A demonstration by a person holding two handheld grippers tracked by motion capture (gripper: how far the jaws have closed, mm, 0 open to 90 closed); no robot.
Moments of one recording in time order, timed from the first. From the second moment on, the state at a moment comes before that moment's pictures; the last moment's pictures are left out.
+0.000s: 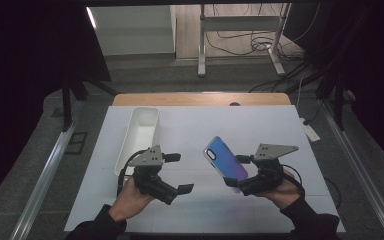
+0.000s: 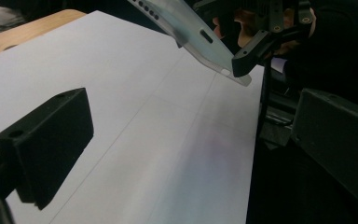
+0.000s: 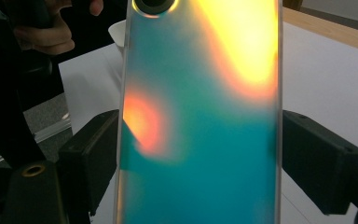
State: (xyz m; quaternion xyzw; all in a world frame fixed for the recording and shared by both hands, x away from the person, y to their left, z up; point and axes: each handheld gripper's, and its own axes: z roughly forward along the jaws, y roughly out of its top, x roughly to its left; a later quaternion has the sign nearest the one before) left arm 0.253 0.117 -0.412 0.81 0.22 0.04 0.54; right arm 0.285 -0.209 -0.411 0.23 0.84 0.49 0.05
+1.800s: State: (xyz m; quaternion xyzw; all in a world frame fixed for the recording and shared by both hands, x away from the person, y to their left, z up) left arm 0.268 0.089 -0.406 0.83 0.16 -0.05 0.54; right arm 0.275 -0.190 -0.410 0.19 0.84 0.50 0.03
